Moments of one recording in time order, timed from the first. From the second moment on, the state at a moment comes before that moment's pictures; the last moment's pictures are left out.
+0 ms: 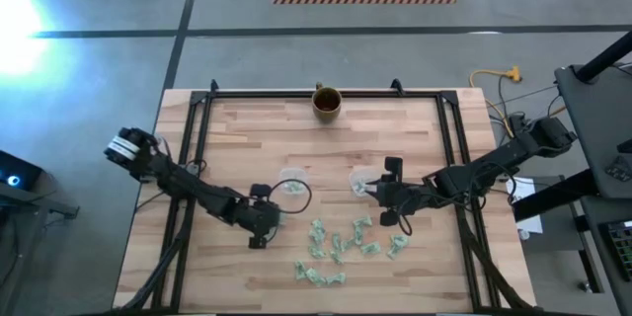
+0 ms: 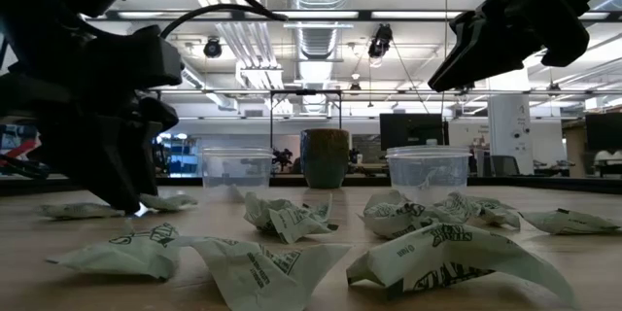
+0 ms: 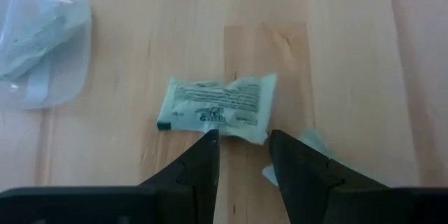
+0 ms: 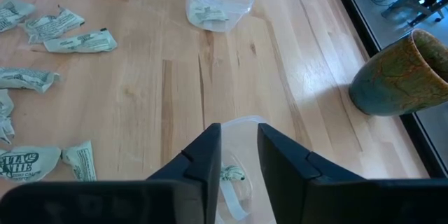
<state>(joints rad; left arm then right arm) -0.45 1.56 0.64 -0.15 -0.26 -0.36 0.39 1.25 0.64 -0.18 0.59 0.10</state>
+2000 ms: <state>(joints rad) -0.45 1.54 0.74 -0.09 -0.27 -0.14 0.39 1.25 0.64 -0.18 0.59 0.10</state>
